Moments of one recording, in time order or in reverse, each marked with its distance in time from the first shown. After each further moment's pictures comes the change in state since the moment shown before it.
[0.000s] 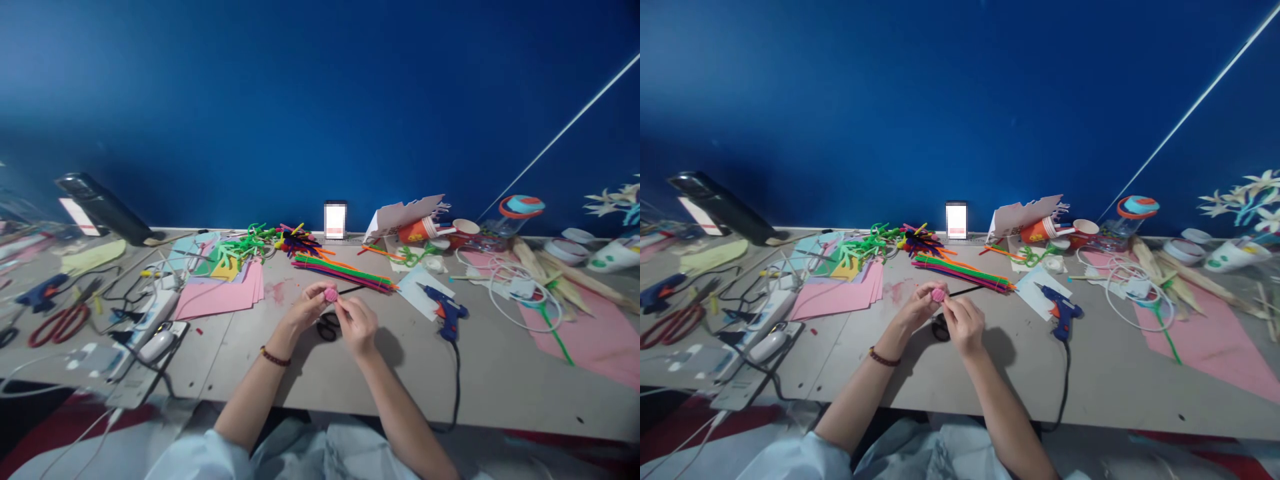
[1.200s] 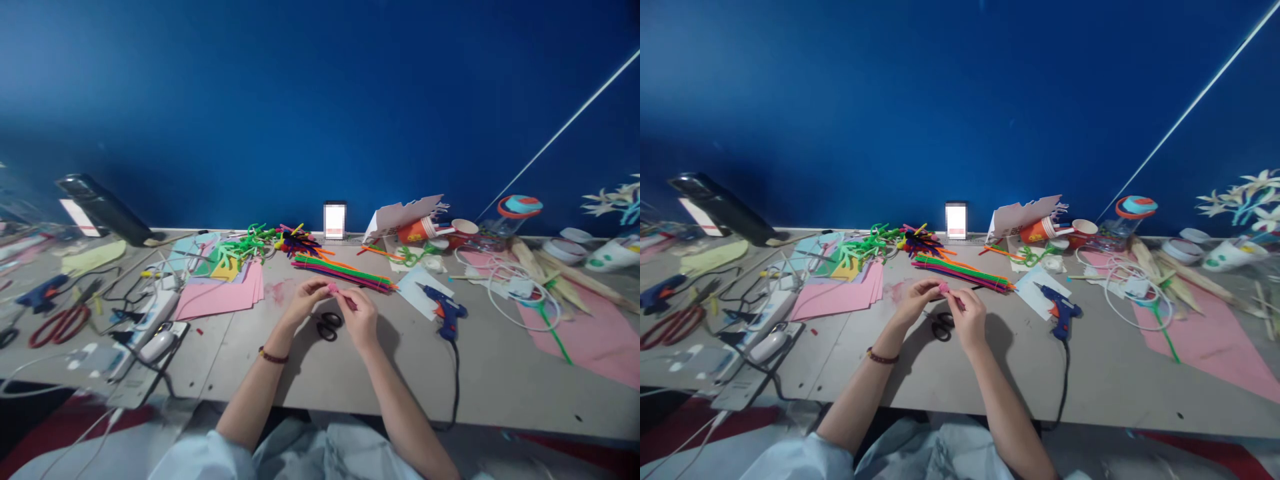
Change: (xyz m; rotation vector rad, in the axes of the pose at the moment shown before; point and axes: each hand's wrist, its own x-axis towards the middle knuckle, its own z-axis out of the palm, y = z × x) left_hand 0.007 0.008 0.000 0.401 0.110 0.093; right_hand 0.009 0.005 0.001 0.215 -0.118 0.392
